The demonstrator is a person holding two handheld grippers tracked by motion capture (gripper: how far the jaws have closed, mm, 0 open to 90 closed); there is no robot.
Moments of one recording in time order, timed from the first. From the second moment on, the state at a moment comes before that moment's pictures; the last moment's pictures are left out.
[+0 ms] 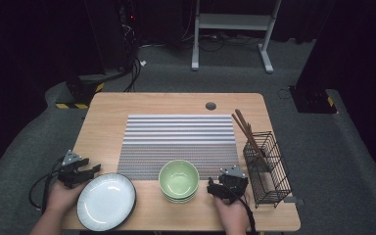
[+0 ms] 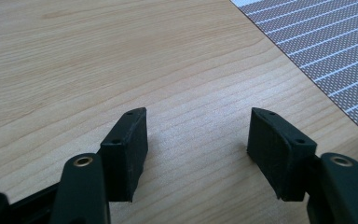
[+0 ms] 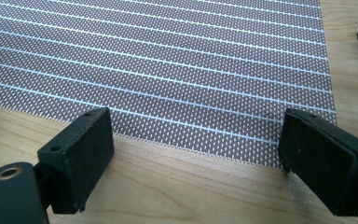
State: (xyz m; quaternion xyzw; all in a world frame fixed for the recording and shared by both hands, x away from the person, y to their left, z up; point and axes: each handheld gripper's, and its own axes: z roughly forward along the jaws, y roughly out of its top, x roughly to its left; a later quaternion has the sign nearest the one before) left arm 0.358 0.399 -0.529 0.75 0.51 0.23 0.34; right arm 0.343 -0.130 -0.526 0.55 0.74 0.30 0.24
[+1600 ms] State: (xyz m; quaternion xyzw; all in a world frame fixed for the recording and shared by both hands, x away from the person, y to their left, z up) left arm 0.357 0.397 -0.529 0.75 0.51 0.23 0.34; right arm 0.326 -0.126 -0.507 0.51 0.75 0.35 0.25
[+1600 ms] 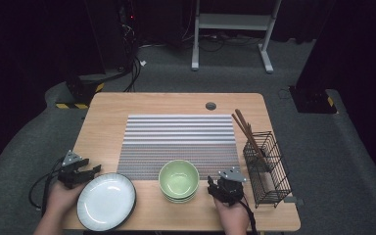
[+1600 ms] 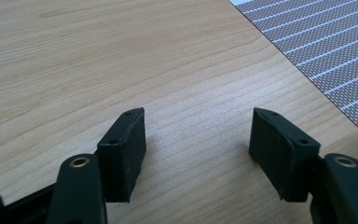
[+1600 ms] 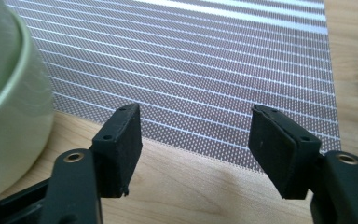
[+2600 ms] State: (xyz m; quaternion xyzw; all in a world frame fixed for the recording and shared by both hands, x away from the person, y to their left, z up) left arm 0.325 0.407 -0.489 0.75 0.51 0.20 0.37; right arm 0.313 -0.112 -0.509 0.47 0.76 0.36 0.28
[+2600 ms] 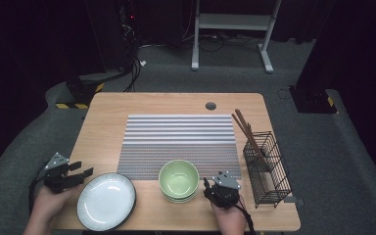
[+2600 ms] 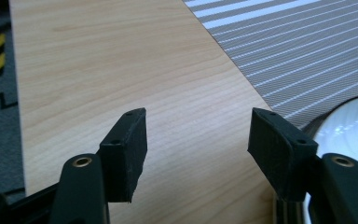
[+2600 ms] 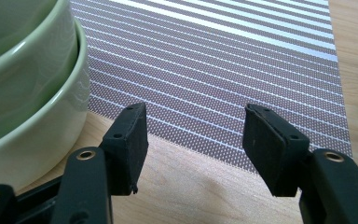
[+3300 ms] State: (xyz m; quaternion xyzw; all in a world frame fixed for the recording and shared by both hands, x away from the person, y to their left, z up) left arm 0.311 0.406 -0.476 0.75 0.51 0.12 0.41; right arm 0.319 -0.112 -0.502 0.46 0.76 0.37 0.28
